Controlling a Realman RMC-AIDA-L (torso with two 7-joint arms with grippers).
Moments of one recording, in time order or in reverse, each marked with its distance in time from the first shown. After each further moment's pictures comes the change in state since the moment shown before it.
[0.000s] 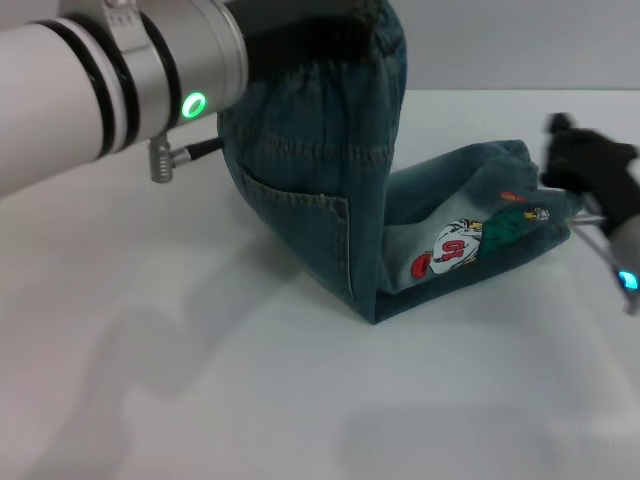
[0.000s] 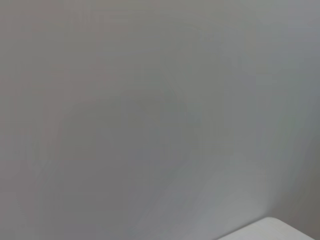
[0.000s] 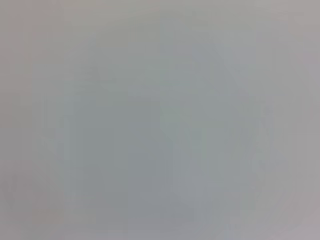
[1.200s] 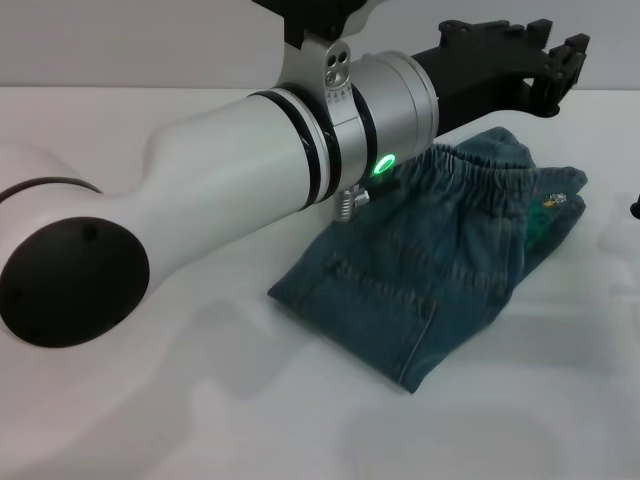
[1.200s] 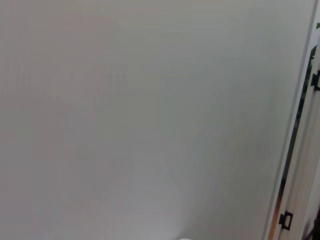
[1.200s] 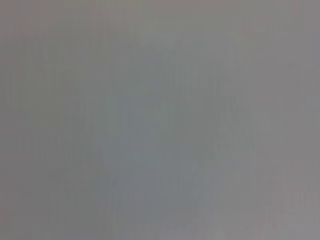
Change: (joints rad) left arm -0.202 -0.006 0.281 0.332 -0.132 0.419 0.047; right arm -0.182 -0.006 0.079 0.090 -0.007 -0.056 -0.111
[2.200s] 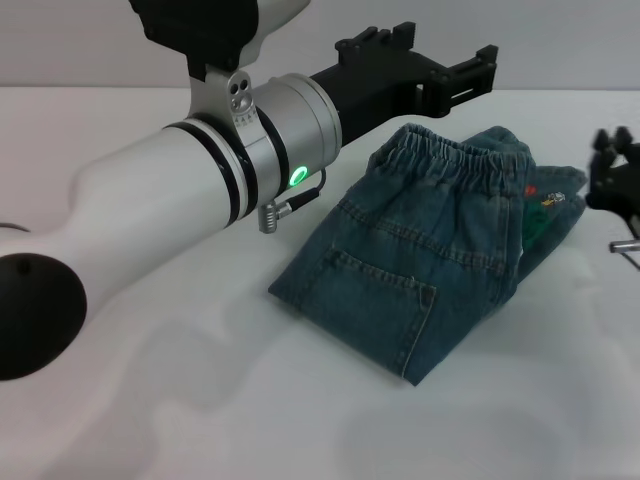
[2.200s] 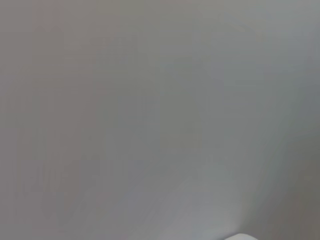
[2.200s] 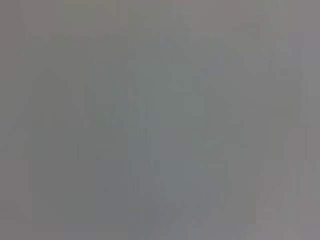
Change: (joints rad) left arm 0.132 0.004 -0.044 0.022 0.011 0.057 0.028; right arm -0.037 -0.009 -0.037 0.192 -0.043 0.170 -0.062
